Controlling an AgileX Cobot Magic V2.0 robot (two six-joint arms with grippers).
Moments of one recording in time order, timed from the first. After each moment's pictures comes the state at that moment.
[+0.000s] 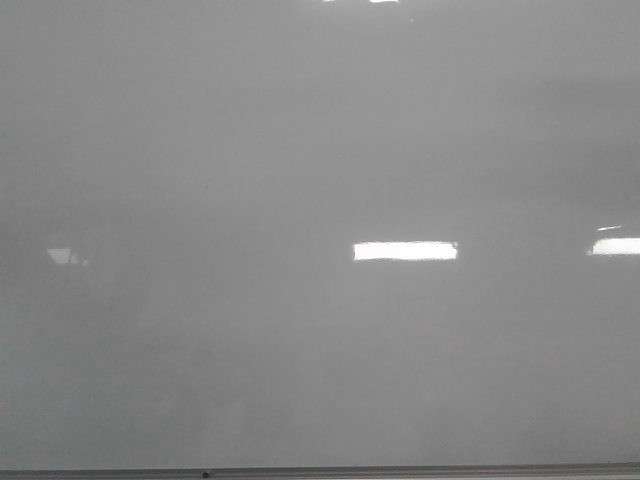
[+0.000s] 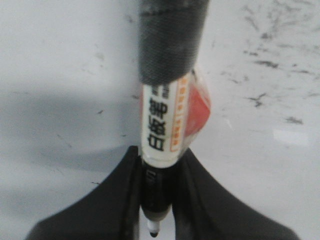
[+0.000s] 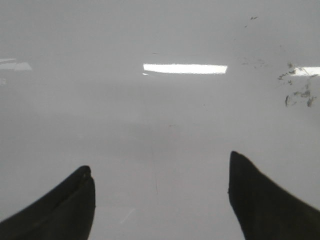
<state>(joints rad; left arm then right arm) 0.13 1.47 -0.65 -0.05 0.02 0.05 -0.02 0.43 -0.51 0.05 0.42 -0.02</state>
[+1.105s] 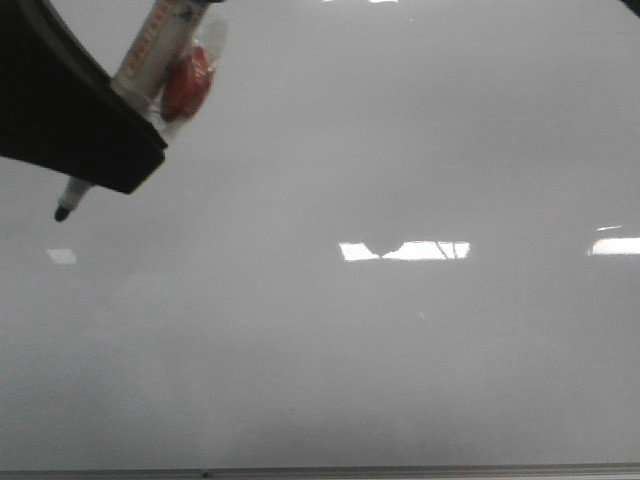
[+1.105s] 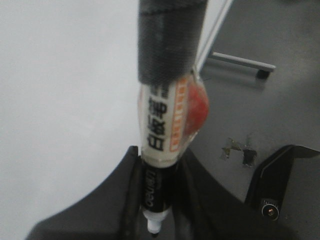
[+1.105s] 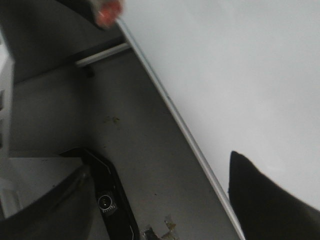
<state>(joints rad) -0.87 1.04 -0.75 -0.16 0.56 0.51 0.52 0.91 -0.93 0.50 0.97 -0.74</state>
